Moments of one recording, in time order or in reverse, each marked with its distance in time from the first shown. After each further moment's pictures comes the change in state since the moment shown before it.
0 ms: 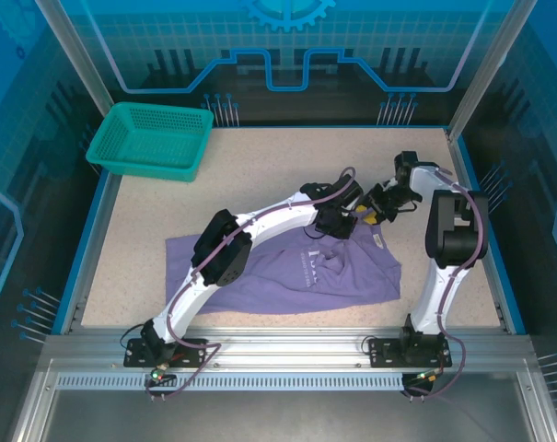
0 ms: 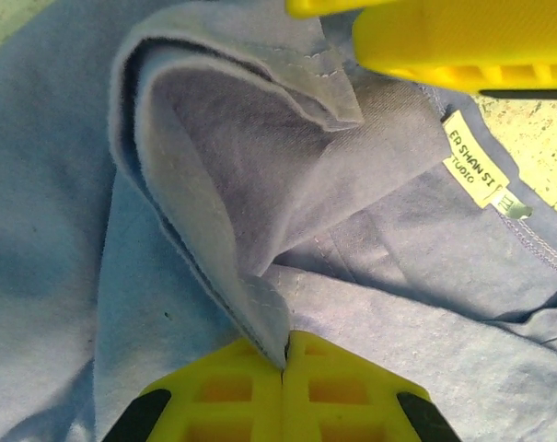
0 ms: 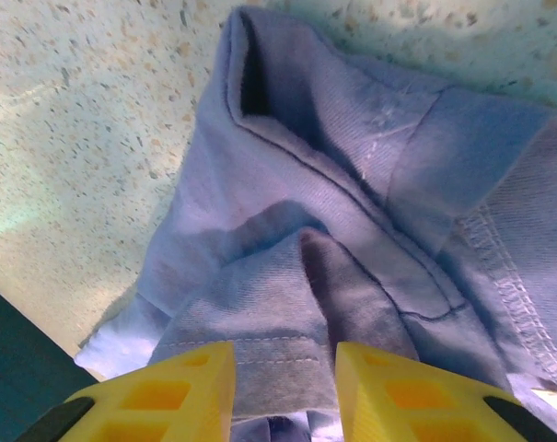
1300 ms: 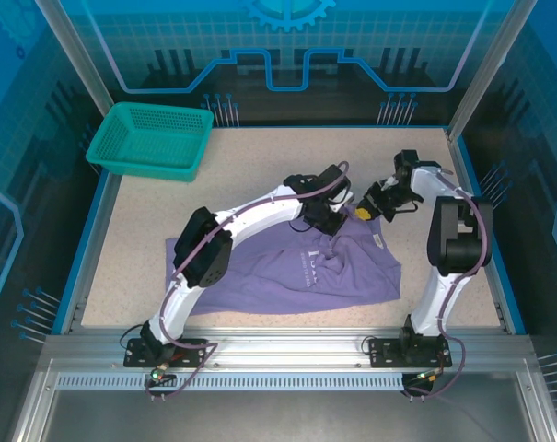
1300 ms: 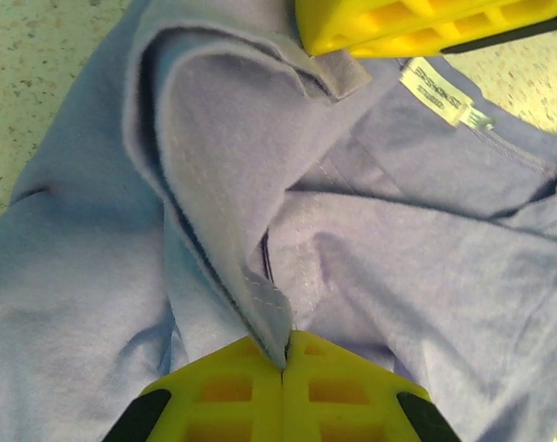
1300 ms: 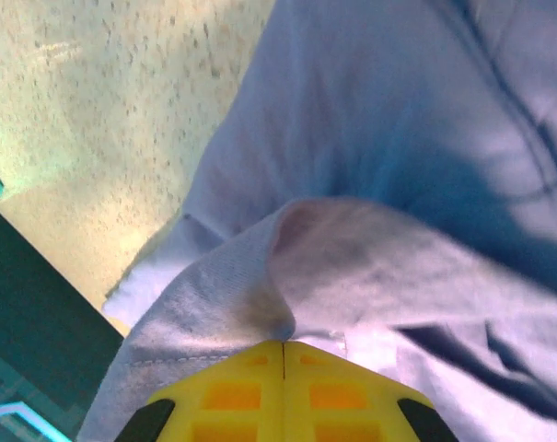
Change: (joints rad) left arm 0.039 -0.164 -0.132 -0.031 0.050 0.245; right arm 0.014 -0.099 -0.038 -0.056 -0.085 -0.013
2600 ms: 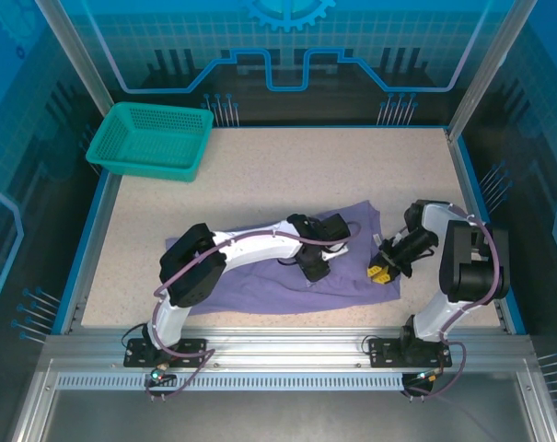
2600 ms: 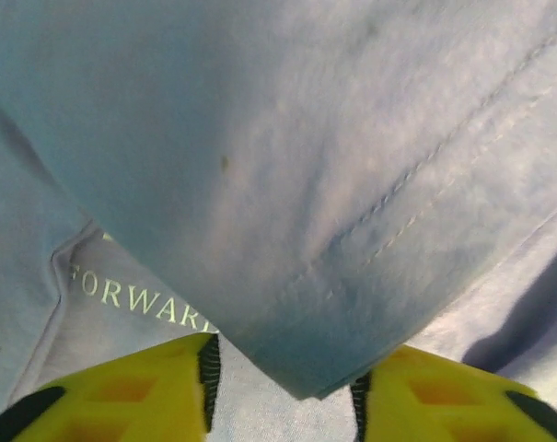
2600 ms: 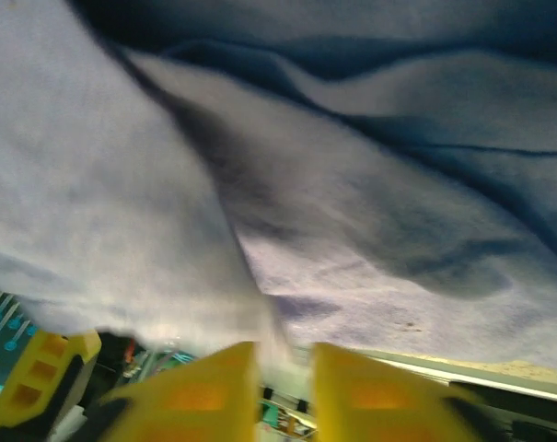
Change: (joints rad) left arm -0.169 -0.167 -0.384 -0.008 -0.231 0.252; right arm -0.090 -0.220 -0.452 -0.259 0.092 -0.270
